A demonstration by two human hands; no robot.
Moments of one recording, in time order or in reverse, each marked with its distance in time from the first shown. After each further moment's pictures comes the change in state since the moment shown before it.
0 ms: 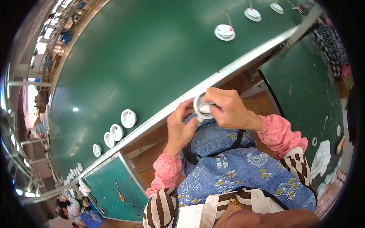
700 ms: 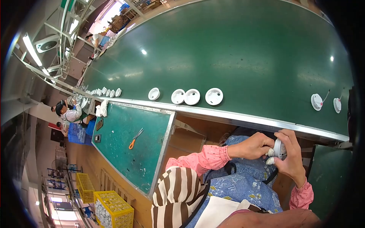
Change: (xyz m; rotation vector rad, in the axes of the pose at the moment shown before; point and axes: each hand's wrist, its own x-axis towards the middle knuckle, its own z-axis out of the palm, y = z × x) left_hand -0.011 0.023 0.001 0.006 -0.271 0.007; right_hand 0.006 -0.021 -0.016 -0.122 -0.379 -0.109
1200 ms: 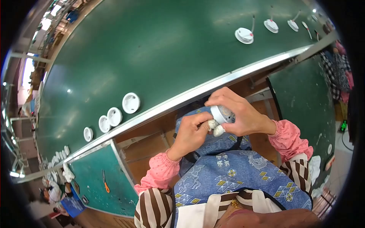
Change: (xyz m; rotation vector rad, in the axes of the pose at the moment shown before) left_hand -0.008 0.008 0.006 -0.009 0.157 -0.102; right_hand -0.005 0.017 0.009 0.194 0.061 0.067
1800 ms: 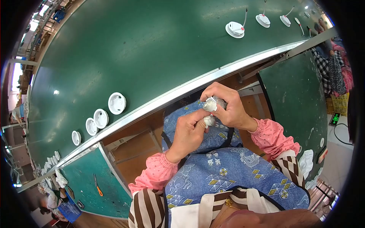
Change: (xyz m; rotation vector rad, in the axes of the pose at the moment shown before) left_hand 0.003 -0.003 0.023 -0.144 0.041 -0.017; right_hand -0.006 0.025 0.019 0.145 0.253 0.113
